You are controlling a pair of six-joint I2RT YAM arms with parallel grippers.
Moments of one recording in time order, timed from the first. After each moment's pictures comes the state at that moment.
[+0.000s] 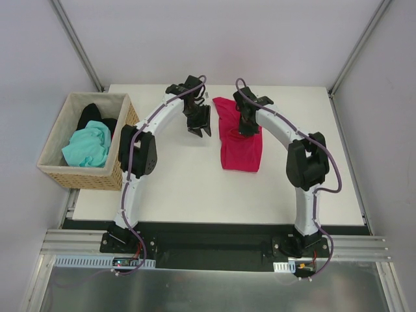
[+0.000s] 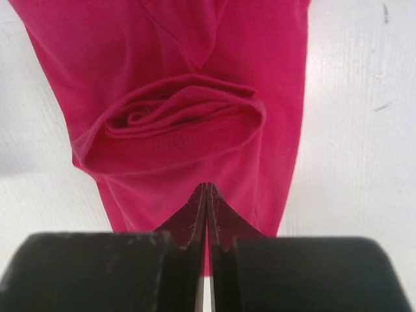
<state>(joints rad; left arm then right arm) -0.43 2.28 2.12 -1.05 0.36 -0.41 0.48 2.05 1.78 -0.91 0.28 0.53</state>
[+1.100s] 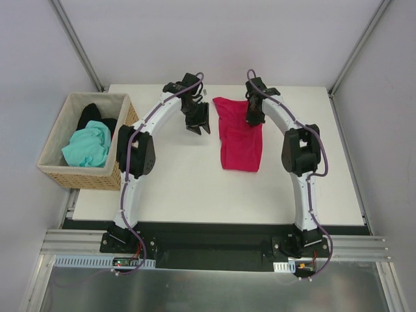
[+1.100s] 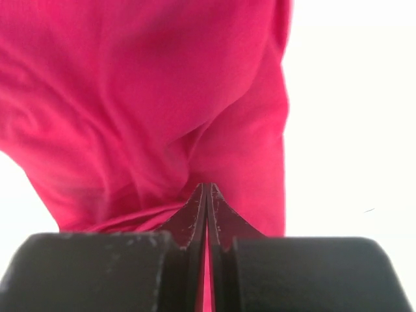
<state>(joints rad) -0.42 2.25 2.12 -1.05 0.36 -0.41 0.35 2.31 2.06 -0.90 0.19 0.46</state>
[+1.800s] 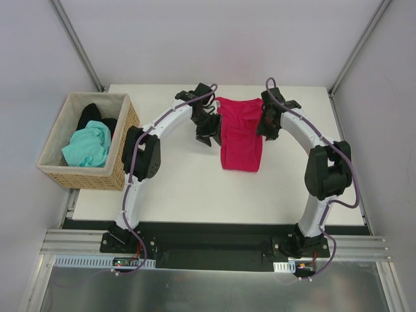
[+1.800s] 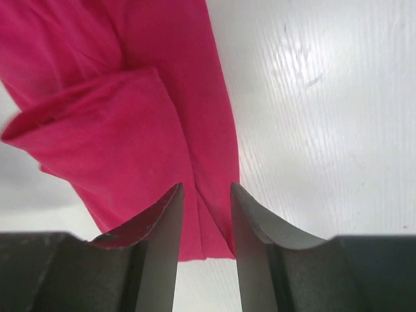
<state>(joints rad) -0.50 2.25 2.06 -1.02 0.46 -0.41 0.31 1.88 1.60 -0.83 0.17 0.57</state>
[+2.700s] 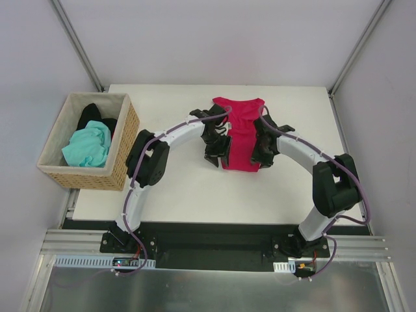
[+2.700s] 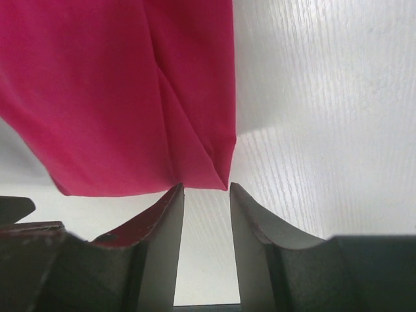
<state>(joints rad) -0.64 2.21 1.80 -0.91 0.46 -0.45 0.42 1.68 1.18 -0.76 0.10 0.71</state>
